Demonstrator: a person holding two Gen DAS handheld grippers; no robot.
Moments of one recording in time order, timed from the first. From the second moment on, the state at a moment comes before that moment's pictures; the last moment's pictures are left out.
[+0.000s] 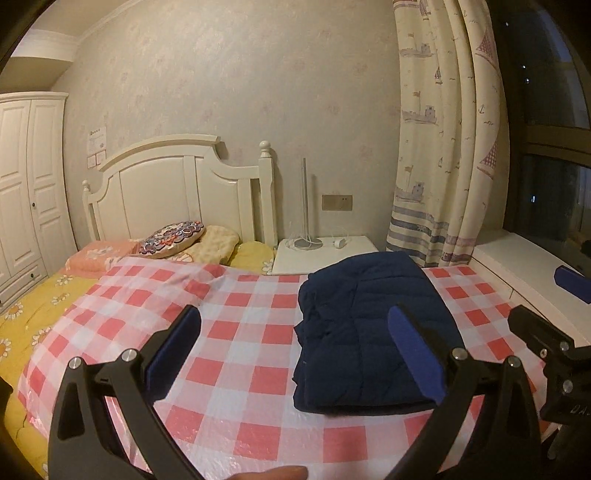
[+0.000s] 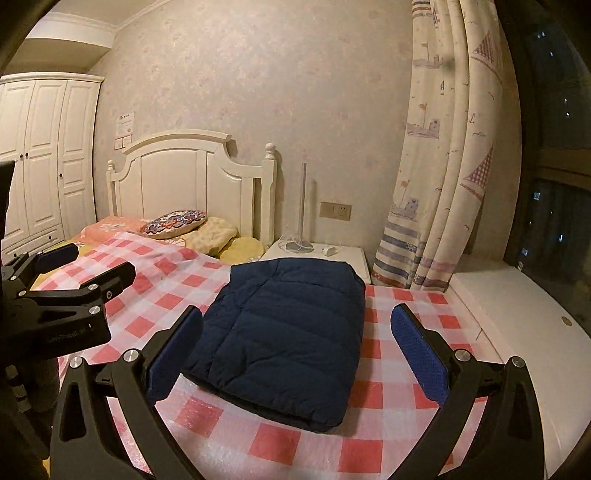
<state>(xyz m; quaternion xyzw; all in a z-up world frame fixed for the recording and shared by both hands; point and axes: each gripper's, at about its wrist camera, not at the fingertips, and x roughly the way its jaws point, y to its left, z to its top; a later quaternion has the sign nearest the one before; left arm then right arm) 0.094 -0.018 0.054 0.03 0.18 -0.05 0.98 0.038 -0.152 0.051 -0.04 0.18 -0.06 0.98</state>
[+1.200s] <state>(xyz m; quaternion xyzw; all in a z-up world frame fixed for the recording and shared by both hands) 0.090 -0.023 0.046 0.03 0.20 -0.06 0.98 0.041 -0.151 0.042 -0.03 0.20 -0.05 0.98</state>
